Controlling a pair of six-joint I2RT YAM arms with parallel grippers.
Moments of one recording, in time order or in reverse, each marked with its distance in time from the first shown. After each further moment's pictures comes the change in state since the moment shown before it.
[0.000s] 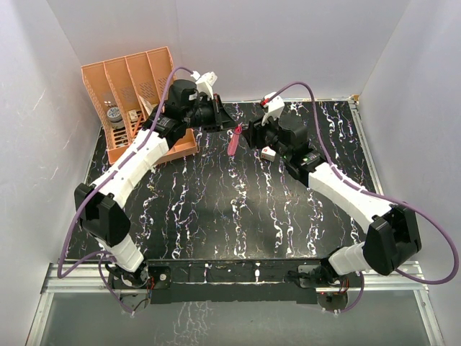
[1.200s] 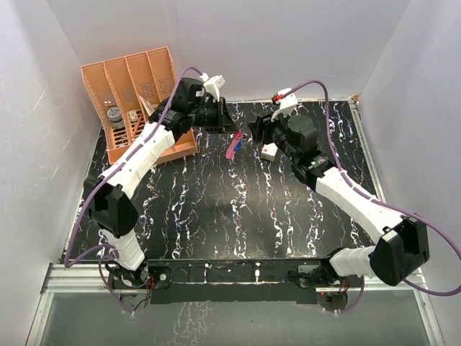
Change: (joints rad) left arm 0.000 0.087 0.101 -0.140 0.039 0.087; right arm -0.002 -0.085 -0.015 0.024 0.094 0.035
